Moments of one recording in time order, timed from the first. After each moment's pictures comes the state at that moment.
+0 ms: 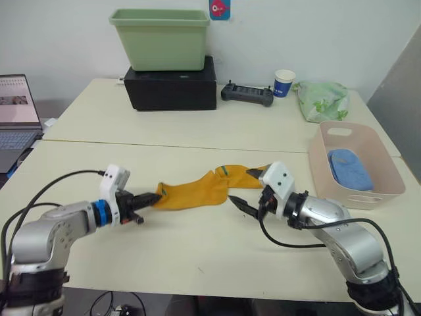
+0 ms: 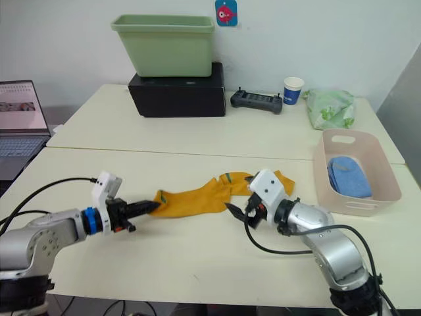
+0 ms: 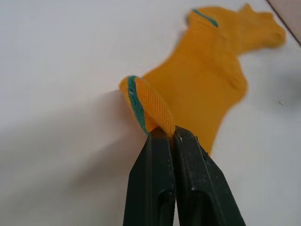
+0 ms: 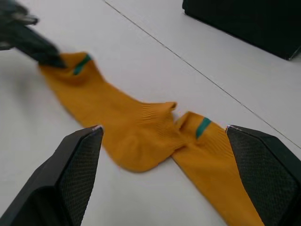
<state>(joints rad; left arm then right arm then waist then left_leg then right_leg) -0.08 0.73 0.34 -0.27 -0.63 1.08 -0.87 -0.31 -0.40 0.24 -0.55 0.23 0.77 0.52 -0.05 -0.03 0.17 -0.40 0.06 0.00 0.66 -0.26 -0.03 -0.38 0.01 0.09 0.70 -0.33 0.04</state>
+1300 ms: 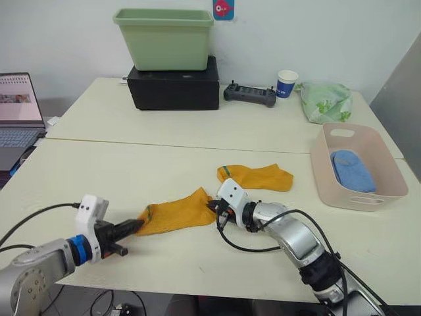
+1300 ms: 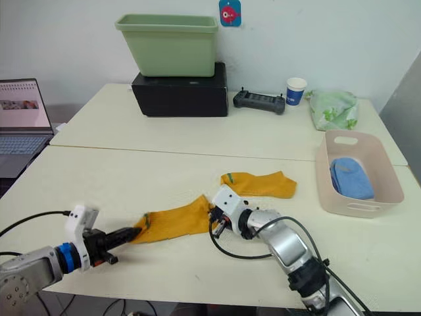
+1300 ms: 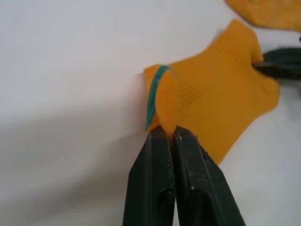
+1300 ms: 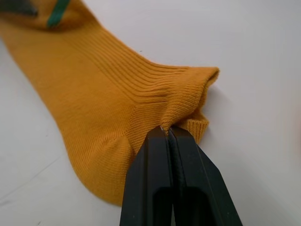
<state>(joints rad) 0.12 0.71 0.48 -0.36 -0.77 1.00 -0.71 -0.36 -0.25 0.48 -0.19 0.10 0.61 0.57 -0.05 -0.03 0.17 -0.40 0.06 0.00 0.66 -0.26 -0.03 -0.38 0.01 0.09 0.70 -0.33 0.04</state>
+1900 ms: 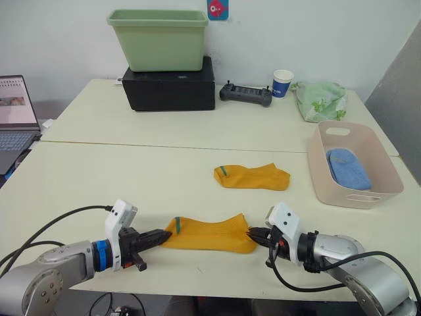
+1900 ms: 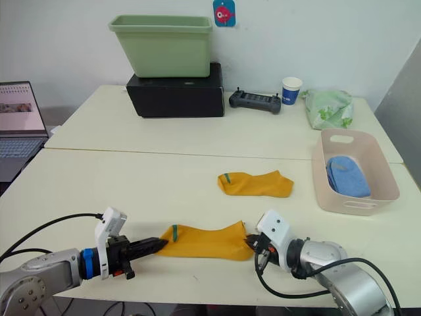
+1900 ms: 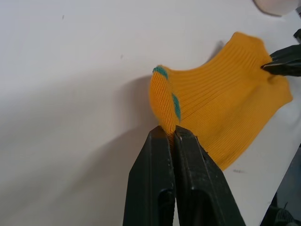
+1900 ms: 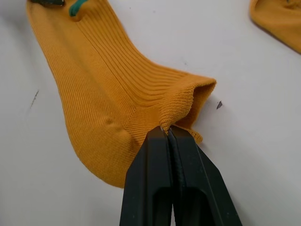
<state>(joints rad) 0.24 0.74 0.31 -0.48 -0.81 0.97 -0.75 0.03 -0.56 0.24 -0.77 0.29 0.94 0.59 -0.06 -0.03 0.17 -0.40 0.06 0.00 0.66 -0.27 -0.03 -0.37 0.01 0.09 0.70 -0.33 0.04</state>
